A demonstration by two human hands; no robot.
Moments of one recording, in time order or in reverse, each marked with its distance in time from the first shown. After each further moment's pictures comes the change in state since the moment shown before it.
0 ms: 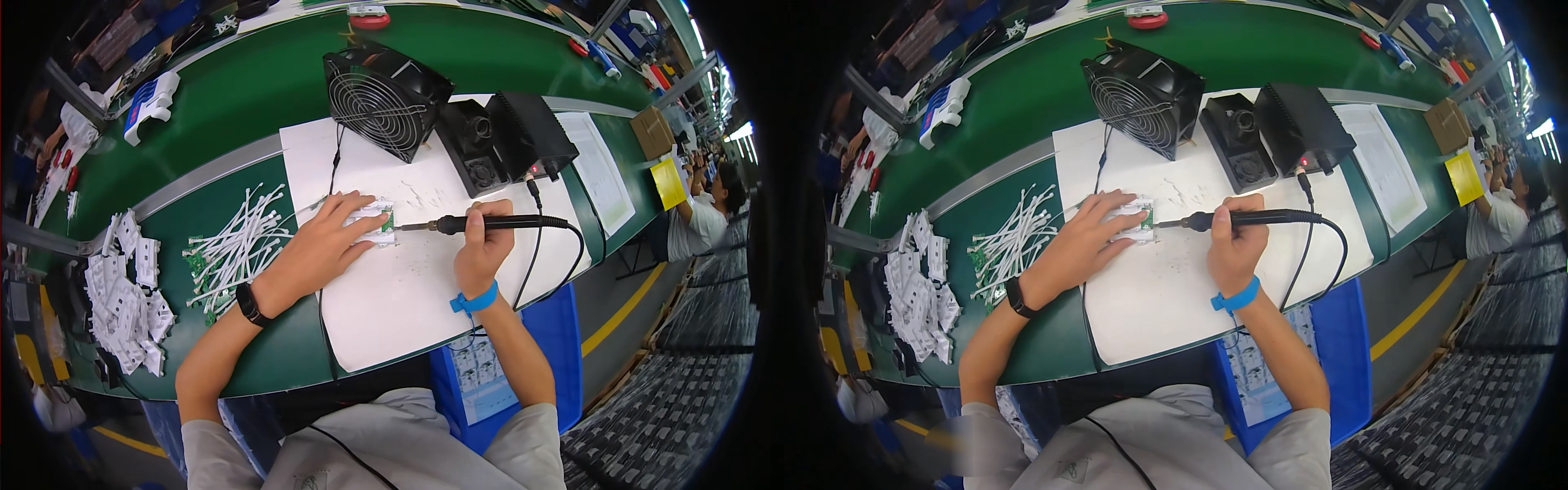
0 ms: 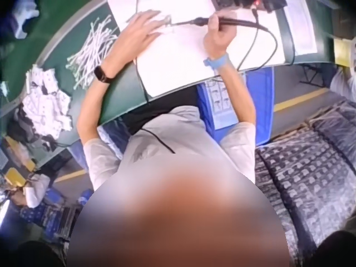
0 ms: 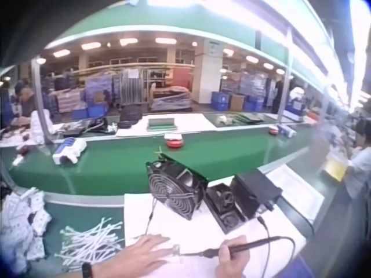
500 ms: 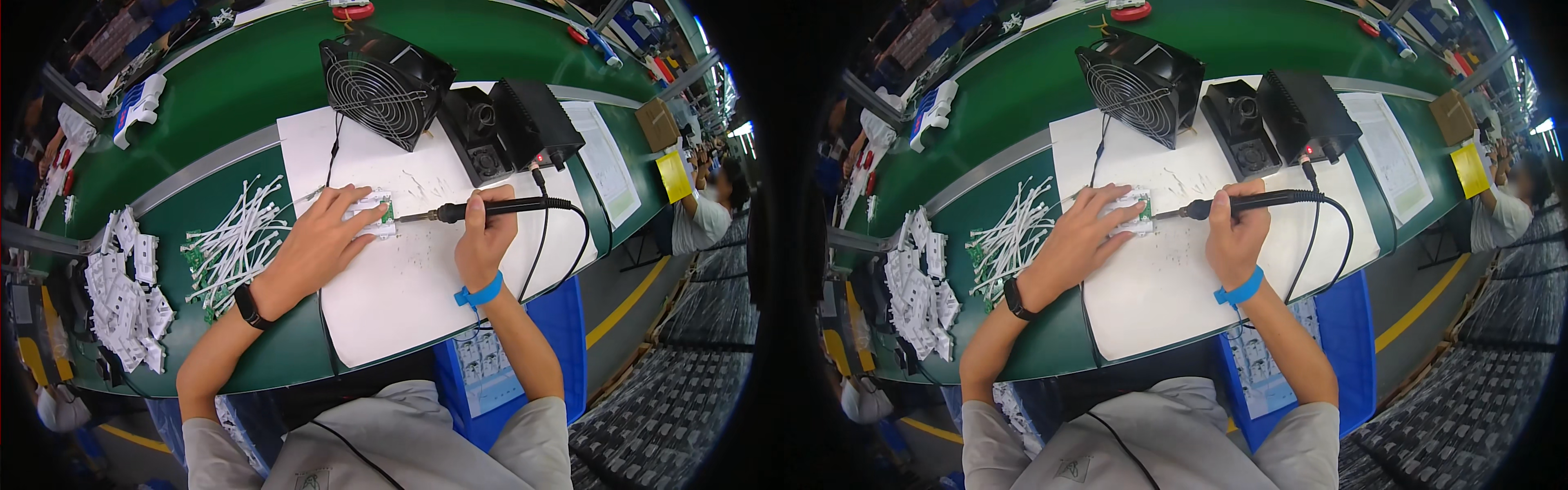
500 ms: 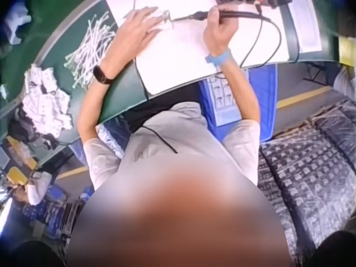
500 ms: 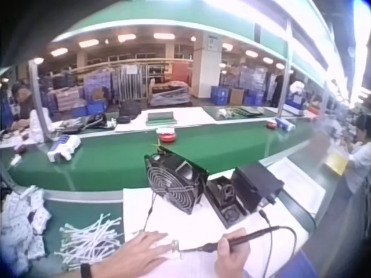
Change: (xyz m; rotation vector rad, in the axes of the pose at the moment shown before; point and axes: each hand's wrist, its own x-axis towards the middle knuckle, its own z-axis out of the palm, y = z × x) left_hand -0.001 0.007 -0.001 0.092 0.028 0.009; right_hand 0.003 -0.001 -0.001 -0.136 -0.030 0.015
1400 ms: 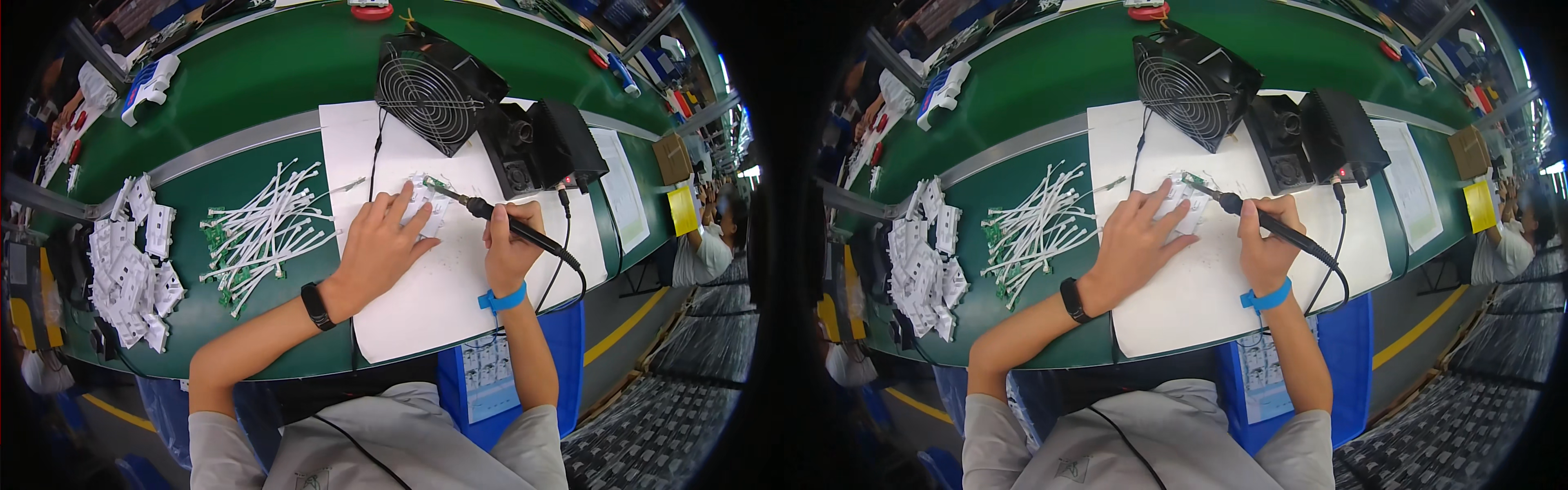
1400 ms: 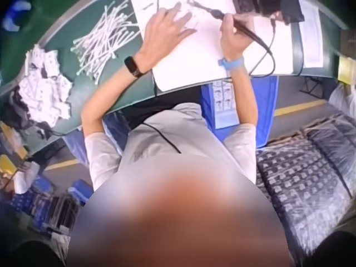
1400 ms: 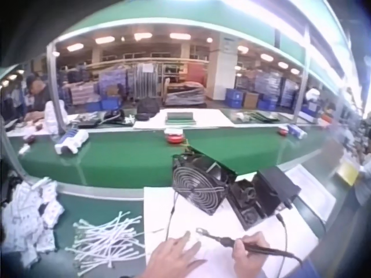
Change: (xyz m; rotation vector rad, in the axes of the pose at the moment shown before) left_hand 0.002 0.021 0.047 0.142 0.391 -0.086; right_hand -0.001 0.004 0.003 0.018 -0.048 0.016
